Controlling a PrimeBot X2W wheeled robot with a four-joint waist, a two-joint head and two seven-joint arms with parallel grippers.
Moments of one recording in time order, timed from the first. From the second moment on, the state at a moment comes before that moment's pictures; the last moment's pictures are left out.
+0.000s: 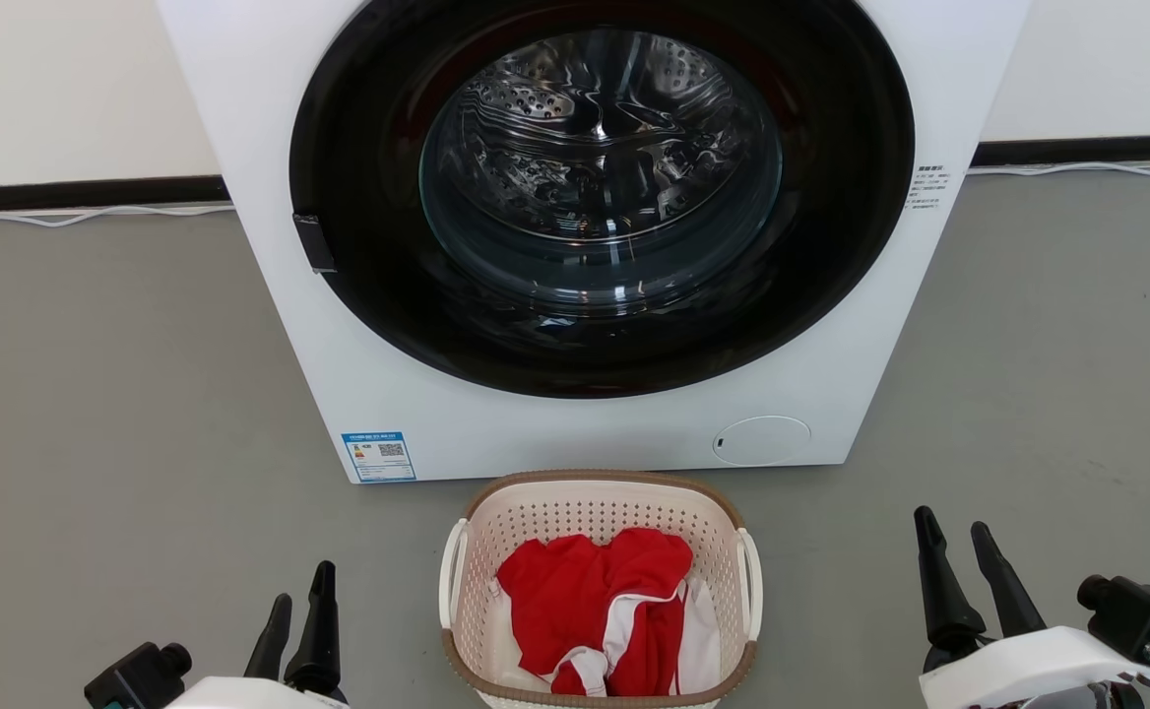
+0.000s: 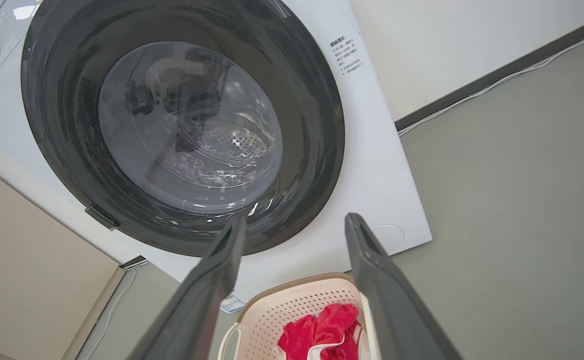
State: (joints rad) left arm 0.01 0.04 0.01 0.35 -0.84 -0.10 -0.12; right arm 0.00 -0.08 -0.03 0.26 0.57 0.12 -0.11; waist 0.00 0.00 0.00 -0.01
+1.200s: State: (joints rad) left arm 0.01 0.04 0.02 0.36 -0.36 -0.10 -0.22; right arm 0.00 -0.09 -0.03 0.30 0.14 0.12 -0.21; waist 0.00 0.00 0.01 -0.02
